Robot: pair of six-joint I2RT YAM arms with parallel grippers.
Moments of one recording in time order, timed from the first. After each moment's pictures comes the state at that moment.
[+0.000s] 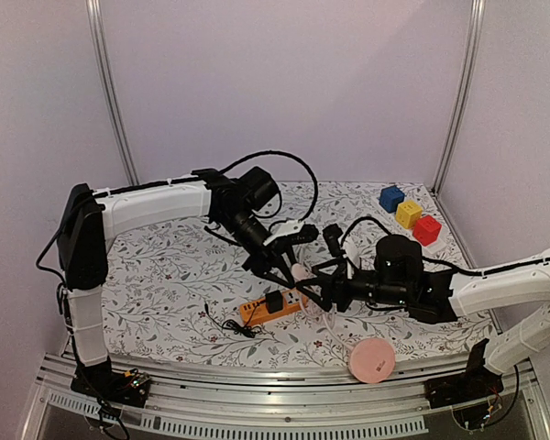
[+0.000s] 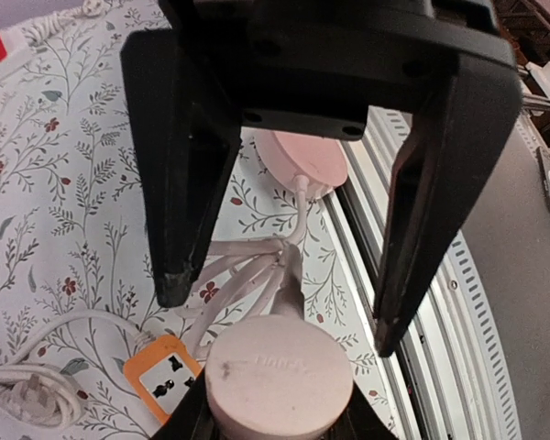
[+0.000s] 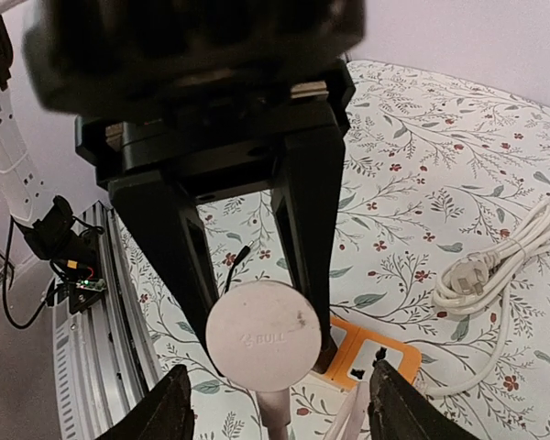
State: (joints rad) left arm -0.82 2.00 1.70 -0.91 0.82 0.81; right arm 1.01 1.36 0.61 0.45 -0.10 0.32
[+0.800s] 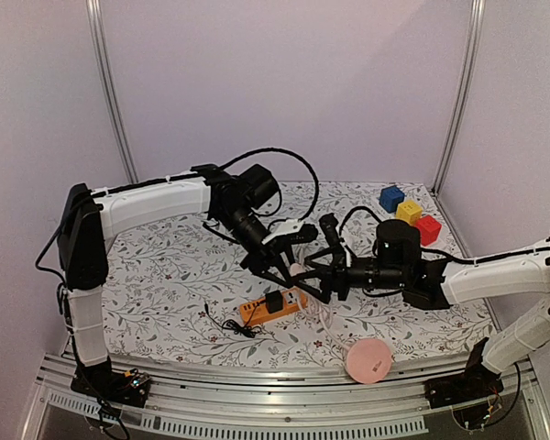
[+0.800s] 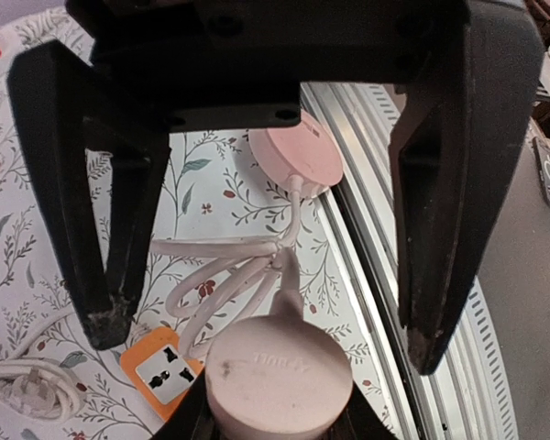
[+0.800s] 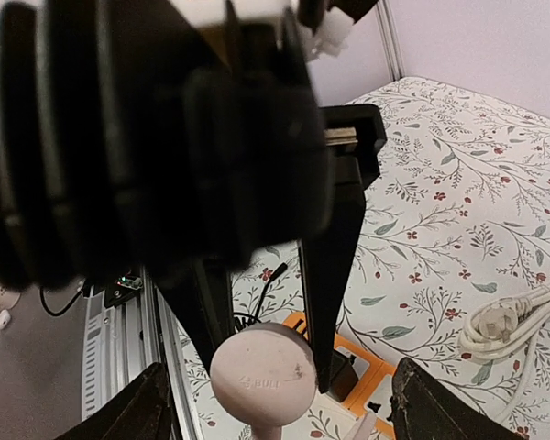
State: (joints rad) left arm -0.83 2.00 1.74 -0.99 0.80 0.84; right arm 0.91 1.41 0.66 0.50 -0.36 0.29
